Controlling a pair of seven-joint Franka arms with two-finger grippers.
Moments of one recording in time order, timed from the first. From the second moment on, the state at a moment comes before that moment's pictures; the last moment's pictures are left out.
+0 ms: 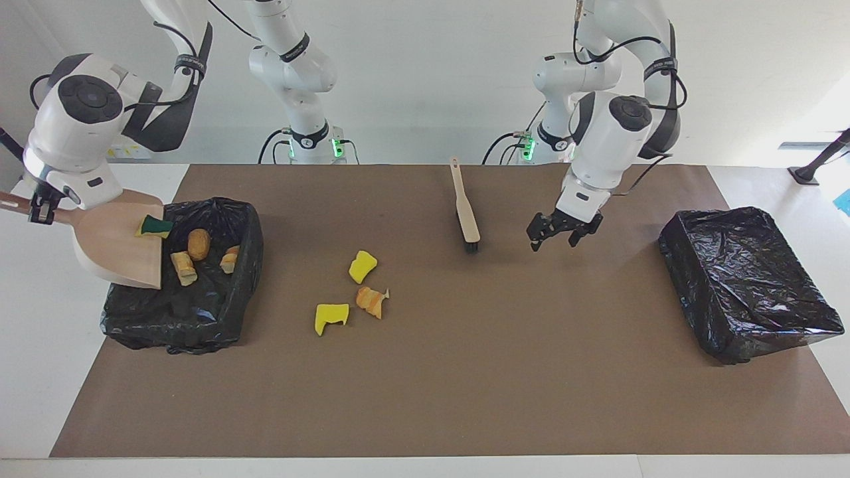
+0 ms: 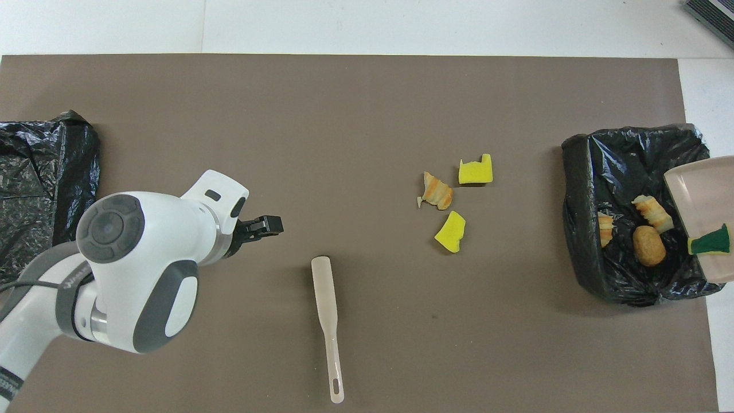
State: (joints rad) left arm 0.06 0.07 -0.34 -1.95 -0.09 2.10 -0.32; right arm -0.26 0.11 -0.01 -1.74 -0.90 1.98 -1.81
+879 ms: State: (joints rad) left arm 0.23 0.08 -0.33 -1.70 -0.03 1.77 -0.04; right arm -0.11 0.03 0.06 -1.62 -0.72 1.61 -1.37
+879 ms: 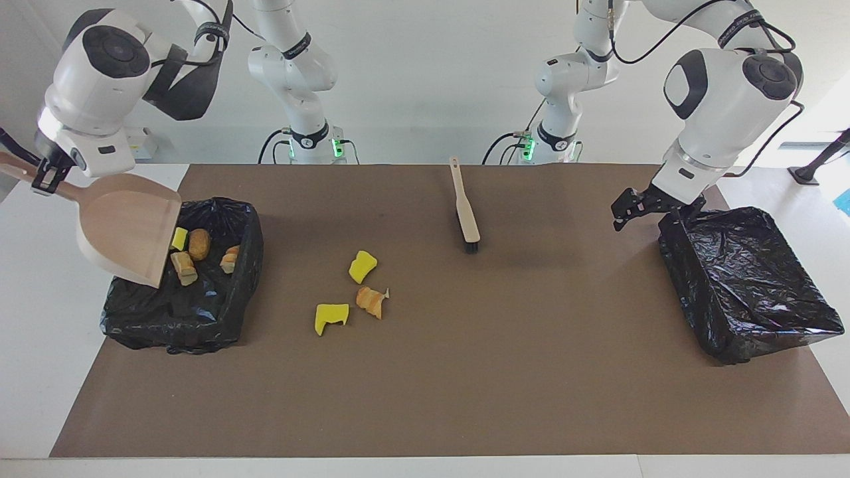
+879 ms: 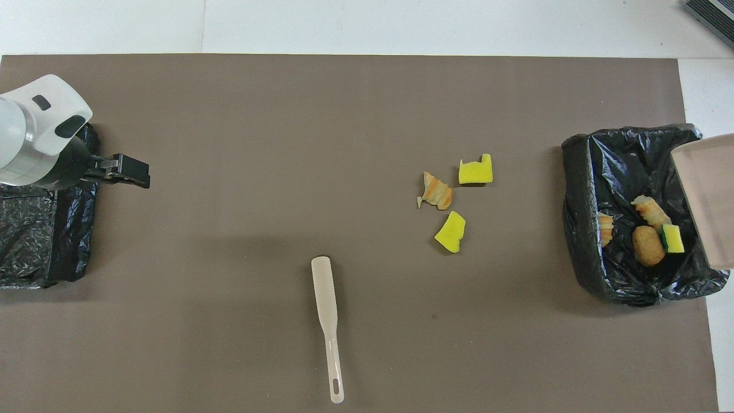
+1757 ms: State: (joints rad) left arm 0.31 0.08 -0.33 -1.70 -0.03 1.76 -0.03; right arm 0.29 0.18 0.07 -1.58 -0.08 1.59 0.20
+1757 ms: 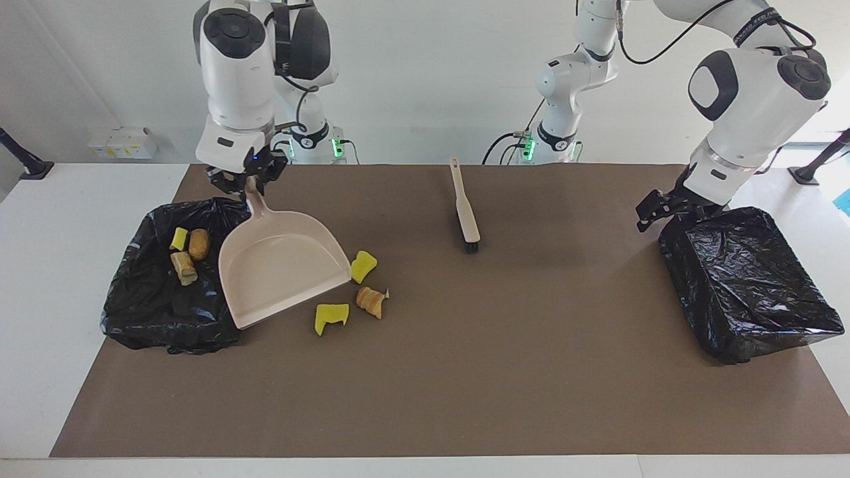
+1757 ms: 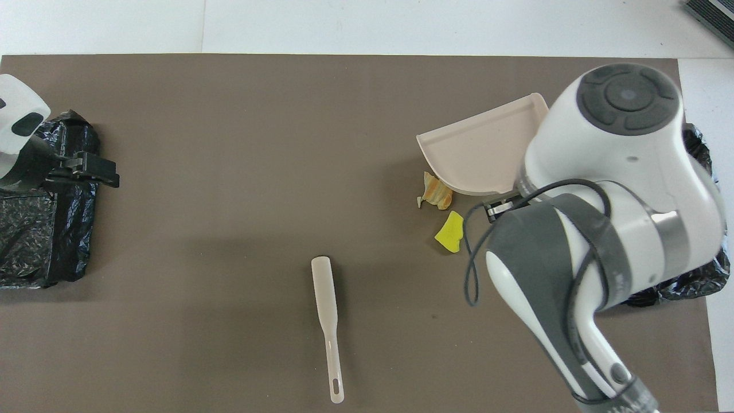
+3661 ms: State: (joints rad) left arm -0.03 0.01 -0.07 -1.60 -0.03 1.61 -0.03; right arm 0.60 0.52 0.10 -1.33 0.06 1.88 0.62
